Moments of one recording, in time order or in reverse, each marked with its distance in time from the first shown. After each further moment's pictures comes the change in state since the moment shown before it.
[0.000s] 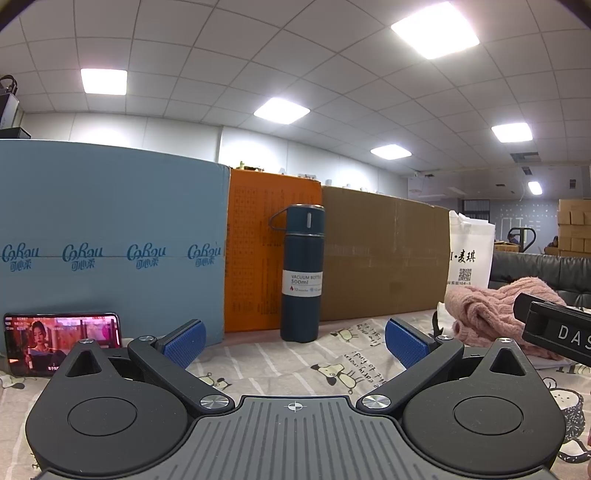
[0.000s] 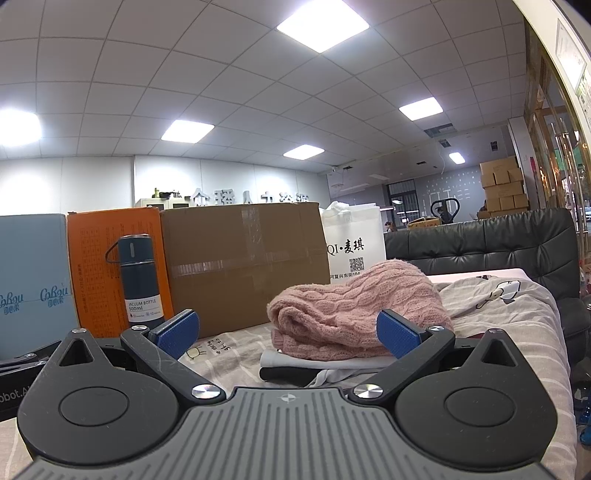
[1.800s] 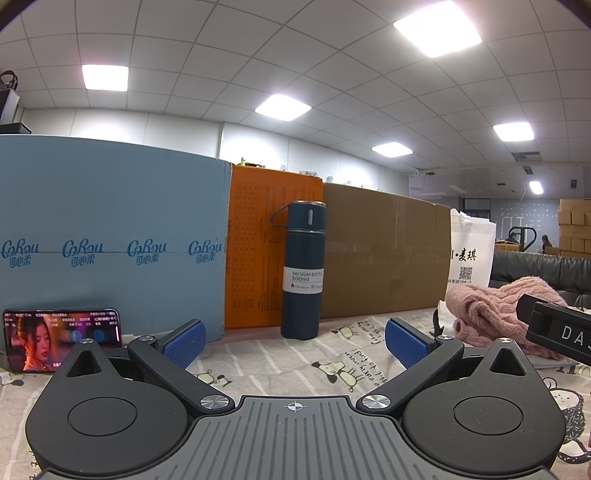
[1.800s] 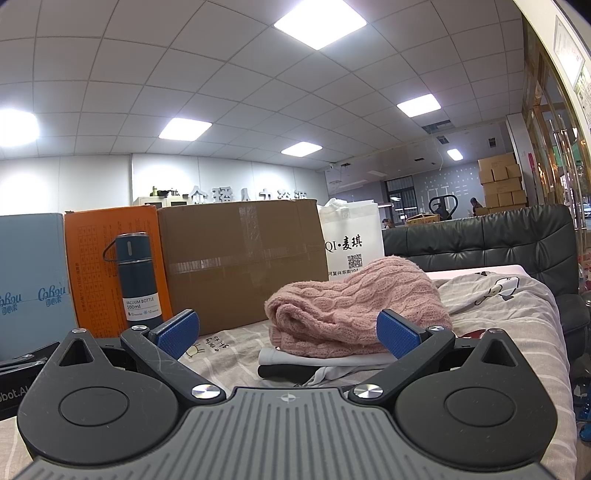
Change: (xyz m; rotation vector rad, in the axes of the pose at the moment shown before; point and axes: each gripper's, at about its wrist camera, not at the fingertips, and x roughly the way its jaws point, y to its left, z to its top) left arm 0.007 -0.002 0.000 -0.006 0.009 0.001; right arm 0.002 -0.001 -0.001 0.005 0.010 -0.006
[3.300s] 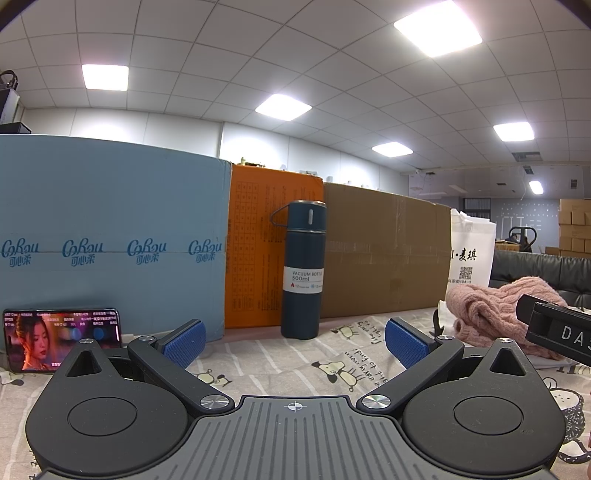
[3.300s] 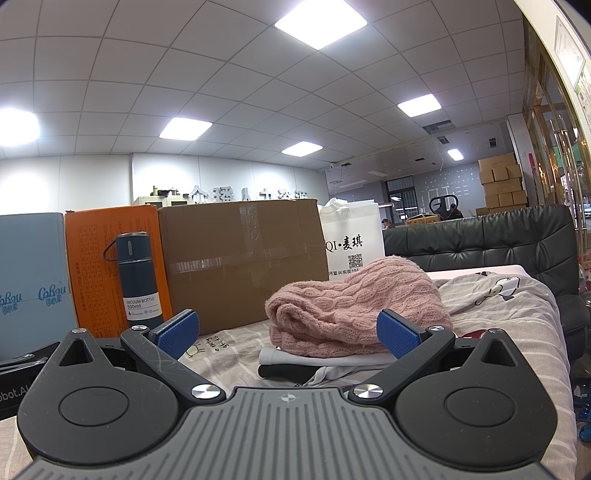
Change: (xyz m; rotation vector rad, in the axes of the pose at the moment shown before) left arm -0.003 0.002 0.001 -0.005 -0.009 0.000; right arm 0.000 0.001 0.000 -0.001 0.001 0.001
